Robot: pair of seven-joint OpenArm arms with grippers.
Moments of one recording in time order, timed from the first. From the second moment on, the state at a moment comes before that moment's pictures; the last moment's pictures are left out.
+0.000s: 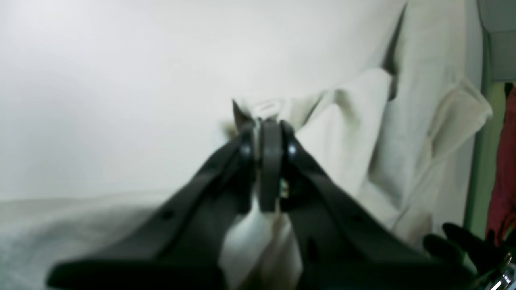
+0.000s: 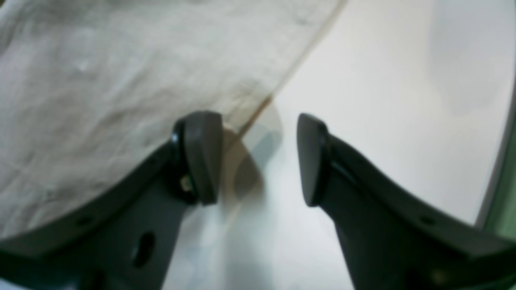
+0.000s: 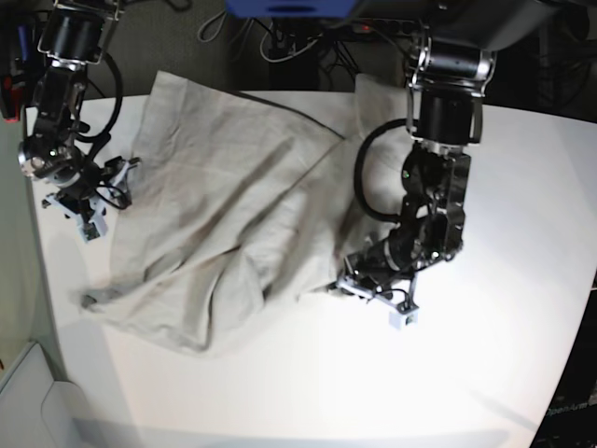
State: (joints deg) left arm -19.9 -2.0 2.8 68.1 -36.6 1.5 43.4; right arm -1.4 12.6 23.0 83.2 -2.0 40.1 -38.6
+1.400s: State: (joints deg) left arm -12.5 -20.1 1.5 89.8 -37.0 0.7 54.5; right arm -3.9 12.6 23.3 83.7 -1.5 40.1 -37.9
